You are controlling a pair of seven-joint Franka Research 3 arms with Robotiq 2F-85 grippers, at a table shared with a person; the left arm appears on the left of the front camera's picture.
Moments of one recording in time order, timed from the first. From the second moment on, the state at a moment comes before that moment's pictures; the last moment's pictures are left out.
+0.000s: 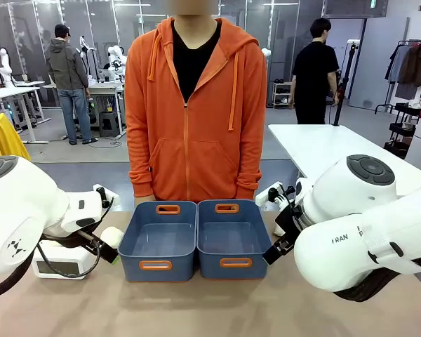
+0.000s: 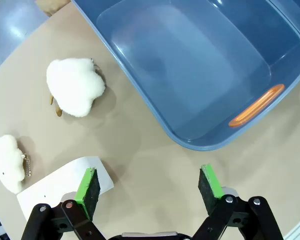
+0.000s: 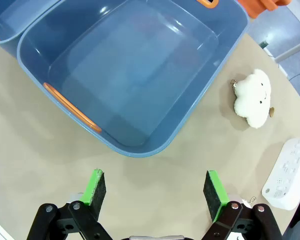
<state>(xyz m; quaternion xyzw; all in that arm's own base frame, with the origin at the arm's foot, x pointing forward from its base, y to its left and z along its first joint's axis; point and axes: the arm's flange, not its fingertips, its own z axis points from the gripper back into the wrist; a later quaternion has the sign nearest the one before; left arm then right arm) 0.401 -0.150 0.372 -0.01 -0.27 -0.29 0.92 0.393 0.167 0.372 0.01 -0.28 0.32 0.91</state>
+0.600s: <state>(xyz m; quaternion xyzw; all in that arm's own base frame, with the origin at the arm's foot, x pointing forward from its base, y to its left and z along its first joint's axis) 0.397 -0.161 0.400 -0.06 -0.26 -0.32 0.91 0.393 0.163 0.395 0.02 -0.29 0.32 0.90</state>
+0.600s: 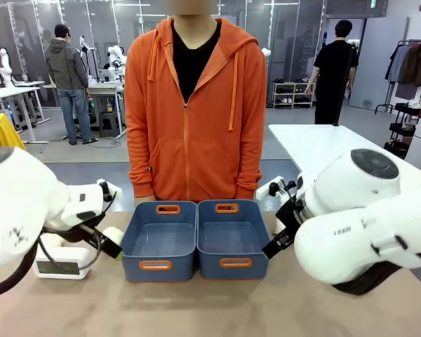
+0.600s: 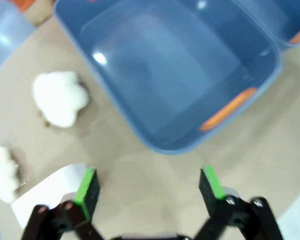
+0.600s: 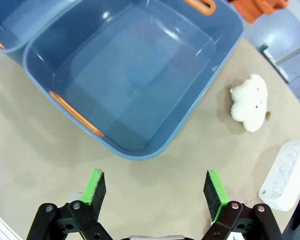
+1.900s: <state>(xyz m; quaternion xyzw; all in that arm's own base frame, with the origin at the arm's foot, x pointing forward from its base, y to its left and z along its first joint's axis) 0.329 0.111 0.535 -0.18 -0.33 -0.19 0.91 0.298 -0.126 0.537 0.20 -0.39 0.21 0.87</state>
